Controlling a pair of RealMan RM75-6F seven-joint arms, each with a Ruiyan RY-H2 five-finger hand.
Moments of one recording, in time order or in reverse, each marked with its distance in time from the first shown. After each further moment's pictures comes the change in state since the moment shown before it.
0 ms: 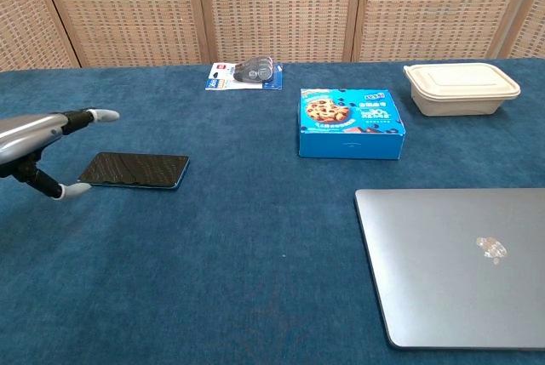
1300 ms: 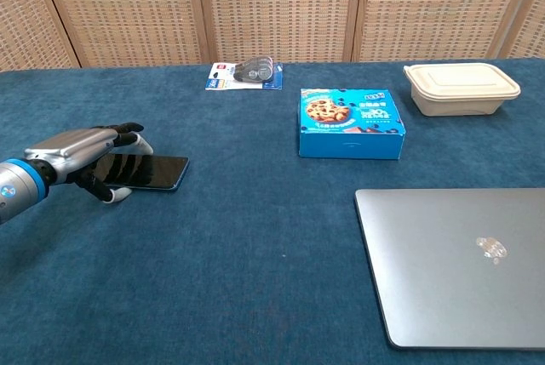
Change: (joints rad) left arm -0.133 -0.238 -0.008 0.338 -0.063 -0.075 -0.047; right arm -0.001 0.013 0.014 0.012 0.026 0.001 0.065
